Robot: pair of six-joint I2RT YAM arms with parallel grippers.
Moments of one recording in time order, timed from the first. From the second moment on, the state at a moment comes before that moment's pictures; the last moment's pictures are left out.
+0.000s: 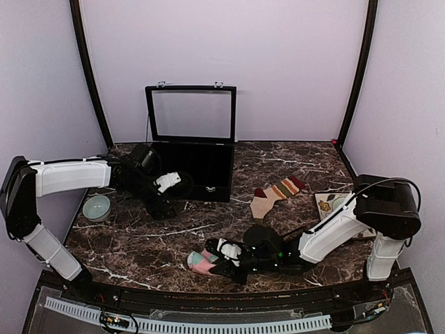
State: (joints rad) left arm -0.55 1.55 1.03 -0.57 0.21 0.46; right arm 1.27 1.85 0.67 0.61 -0.18 0.00
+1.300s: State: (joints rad) left arm -1.01 1.76 1.02 -0.47 0.24 0.90; right arm 1.07 1.89 0.67 0.65 -0.50 0.30
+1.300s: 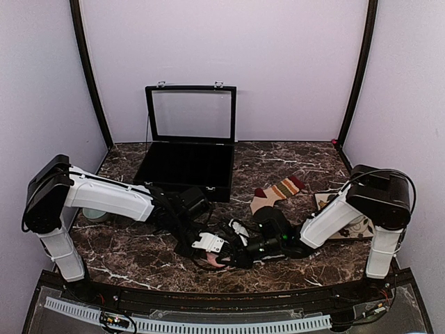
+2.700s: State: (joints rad) left arm -0.92 2.05 1.37 -0.76 0.61 0.83; right arm 1.35 1.11 0.24 0.37 0.10 -0.15
